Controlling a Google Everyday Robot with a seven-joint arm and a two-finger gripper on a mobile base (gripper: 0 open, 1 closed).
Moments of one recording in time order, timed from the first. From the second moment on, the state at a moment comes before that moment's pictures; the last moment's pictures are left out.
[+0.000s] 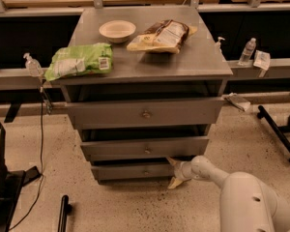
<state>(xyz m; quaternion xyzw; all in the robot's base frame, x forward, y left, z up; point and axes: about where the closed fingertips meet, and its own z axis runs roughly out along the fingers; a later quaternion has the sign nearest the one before) 0.685 -0.148 0.184 -0.71 0.62 0.04 0.34</state>
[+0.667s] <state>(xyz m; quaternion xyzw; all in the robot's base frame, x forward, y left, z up) 0.661 -0.174 0.168 -0.70 0.63 0.07 0.34</state>
